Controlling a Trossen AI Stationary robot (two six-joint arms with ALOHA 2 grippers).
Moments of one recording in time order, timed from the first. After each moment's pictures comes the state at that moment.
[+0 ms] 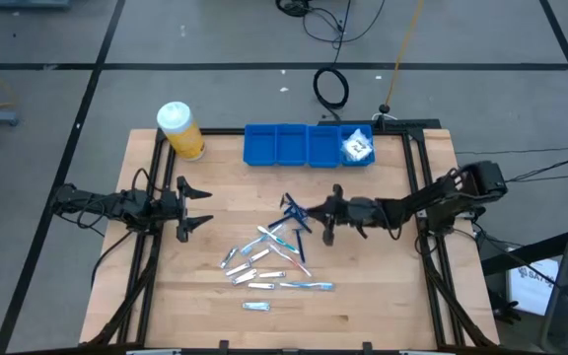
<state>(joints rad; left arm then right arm) -0.21 0.01 0.06 -0.06 -0.32 0.00 0.04 1.57 0.46 0.81 0.24 0.20</state>
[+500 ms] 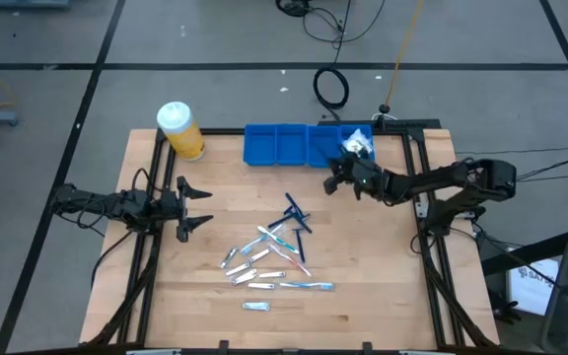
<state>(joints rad) -0.21 0.01 0.06 -0.06 -0.32 0.00 -0.33 1.46 0.46 0.62 0.44 0.23</state>
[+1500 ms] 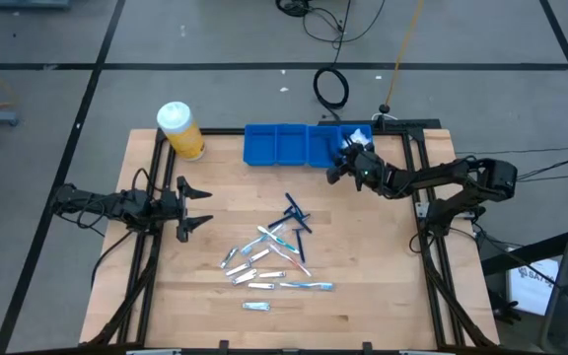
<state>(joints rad) -0.21 0.01 0.06 -0.06 -0.32 0.00 -0.41 1.46 0.46 0.64 0.44 0.26</state>
